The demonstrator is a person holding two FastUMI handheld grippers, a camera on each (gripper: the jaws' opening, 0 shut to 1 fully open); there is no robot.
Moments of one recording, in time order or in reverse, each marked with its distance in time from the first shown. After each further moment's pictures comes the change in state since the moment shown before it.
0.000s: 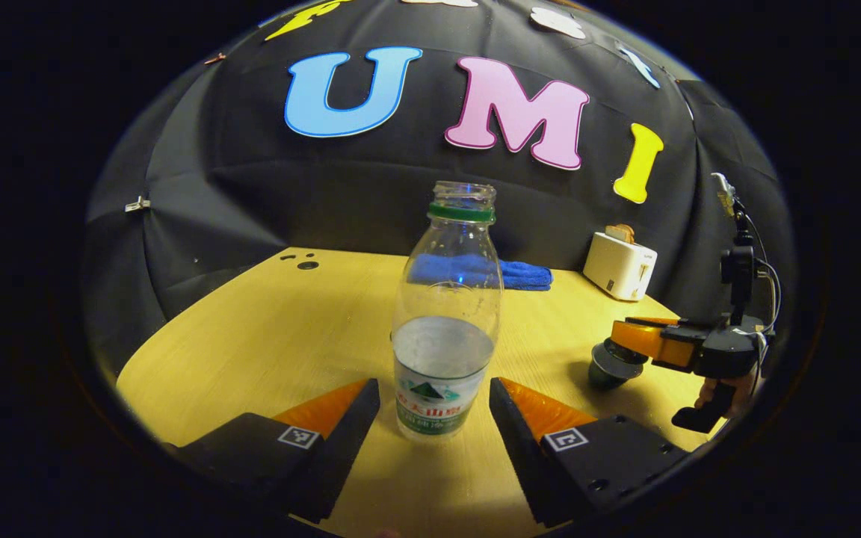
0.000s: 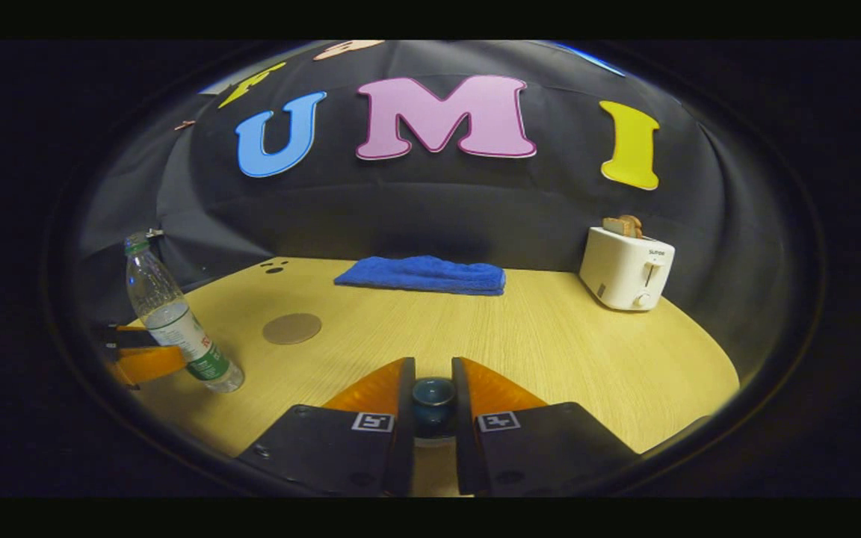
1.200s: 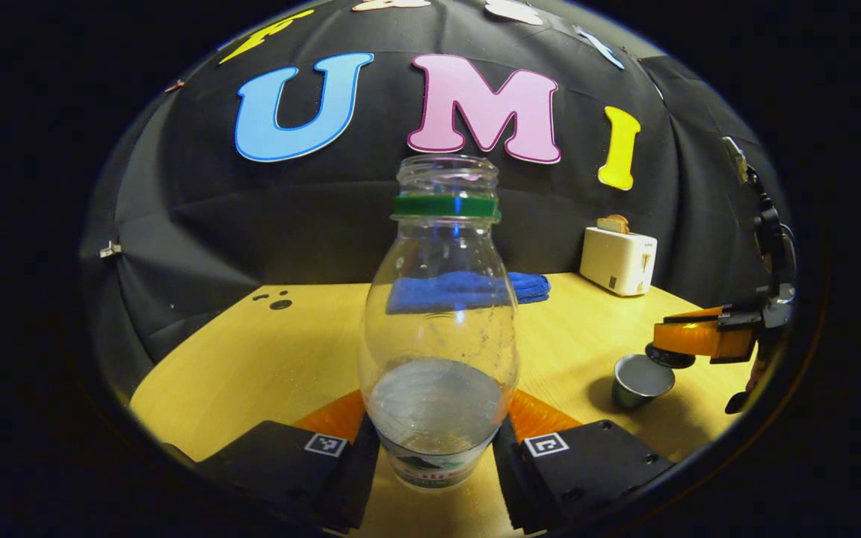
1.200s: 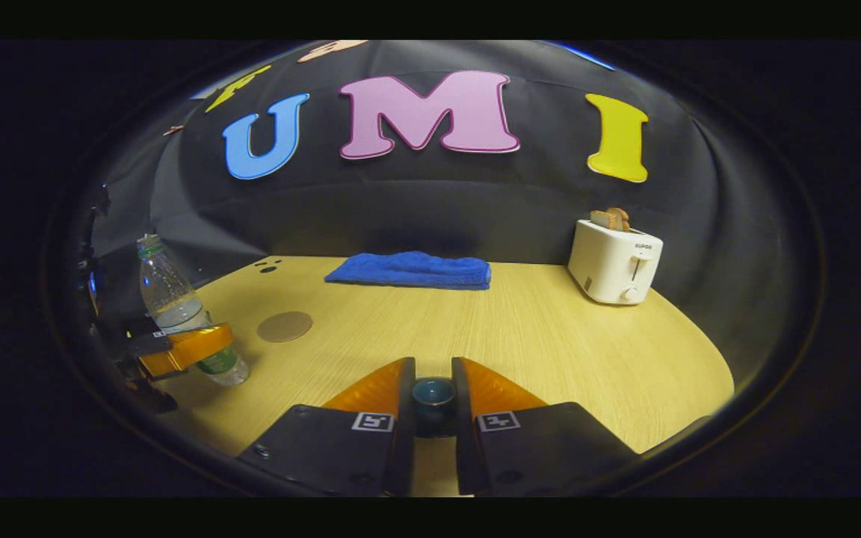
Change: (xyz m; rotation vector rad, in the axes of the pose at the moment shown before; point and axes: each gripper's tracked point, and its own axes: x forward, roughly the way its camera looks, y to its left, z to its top) left arm 0.061 -0.005 0.026 0.151 -0.045 -0.006; right arm -0.011 -0.028 0.004 0.032 0.033 -0.027
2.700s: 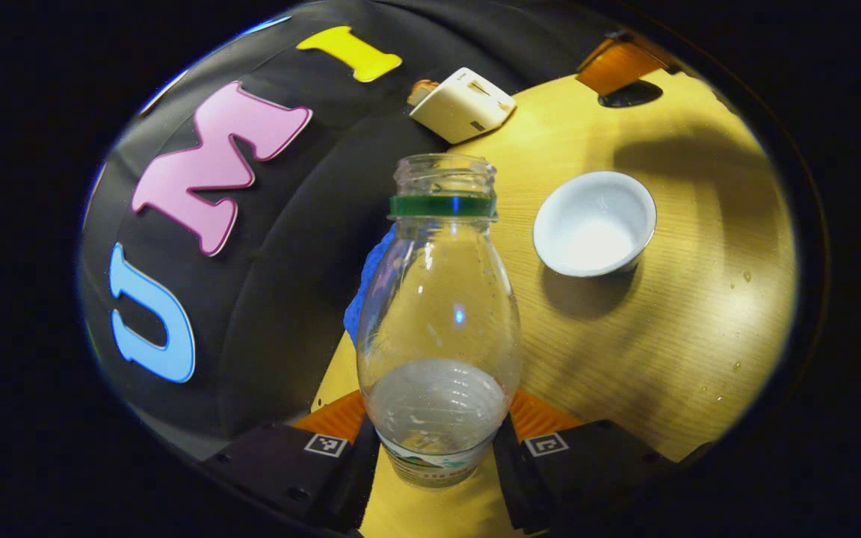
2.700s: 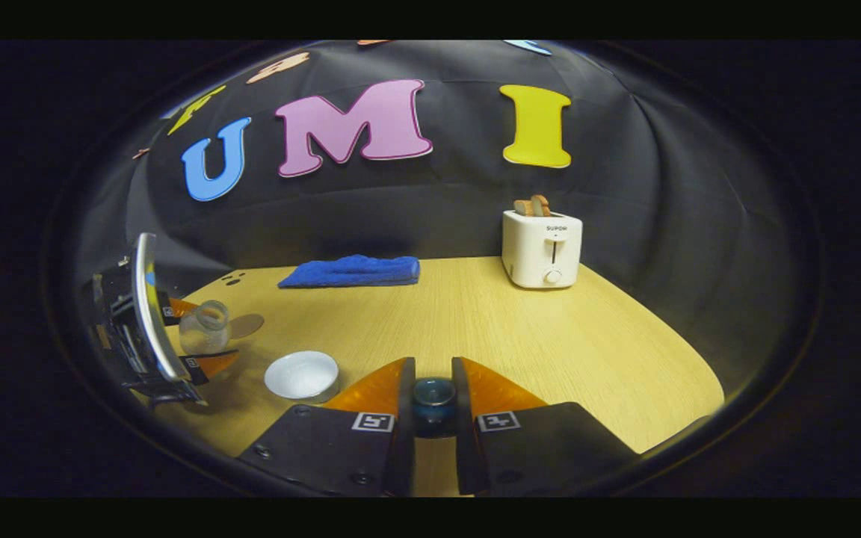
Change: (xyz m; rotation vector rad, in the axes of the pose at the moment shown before) left arm 0.036 -0.087 -0.040 1.044 0.254 -0.056; right arm -0.044 -0.100 -0.019 0.081 -0.018 -0.088
